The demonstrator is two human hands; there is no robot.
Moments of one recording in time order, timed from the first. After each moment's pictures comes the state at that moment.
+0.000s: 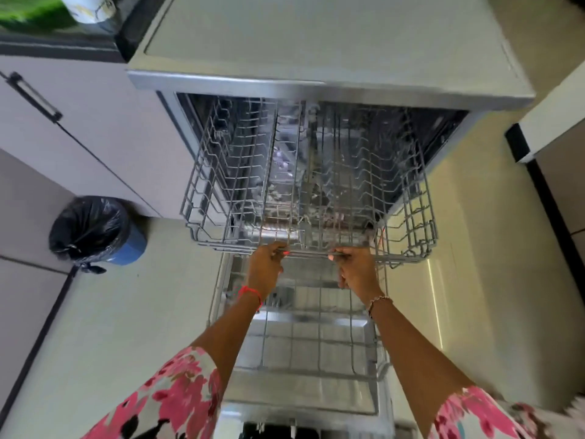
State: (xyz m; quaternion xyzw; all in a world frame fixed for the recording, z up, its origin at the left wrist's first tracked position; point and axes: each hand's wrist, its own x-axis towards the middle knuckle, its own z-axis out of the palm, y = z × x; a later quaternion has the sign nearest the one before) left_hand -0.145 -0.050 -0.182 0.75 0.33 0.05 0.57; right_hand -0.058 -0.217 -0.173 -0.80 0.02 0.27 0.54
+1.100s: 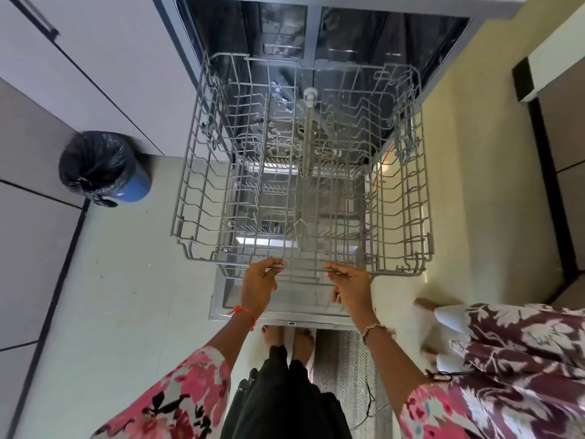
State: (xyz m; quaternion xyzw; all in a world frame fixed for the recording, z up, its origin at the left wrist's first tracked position) left_hand -0.330 -0.138 -0.175 0.68 0.38 -0.01 0.63; right_hand -0.249 -0.305 -0.161 -0.73 0.12 0.30 0.60
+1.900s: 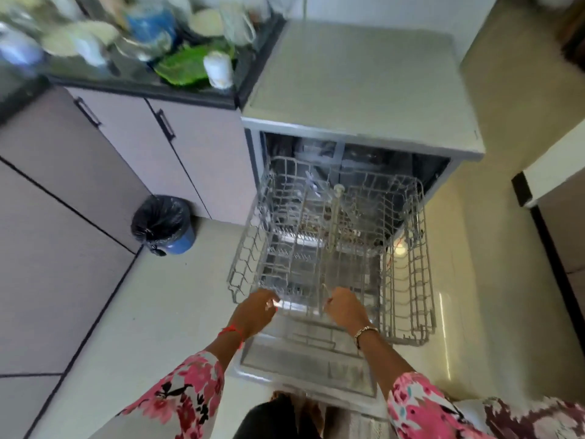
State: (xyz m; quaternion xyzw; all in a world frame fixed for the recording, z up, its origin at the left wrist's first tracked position) left_hand -0.356 -0.058 -0.055 0.87 0.27 -0.13 0.39; right_hand -0.218 -0.225 -0.046 -0.90 -0.21 0.33 0.17
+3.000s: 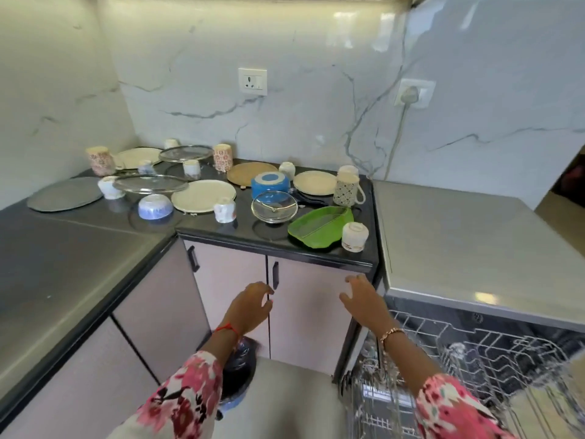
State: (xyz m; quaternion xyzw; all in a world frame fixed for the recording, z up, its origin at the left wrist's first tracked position) left_hand -0.309 0.446 0.084 0.94 0.20 0.09 0.27; right_hand -0.160 0.239 0.115 -0.93 -0.32 0.07 0.18
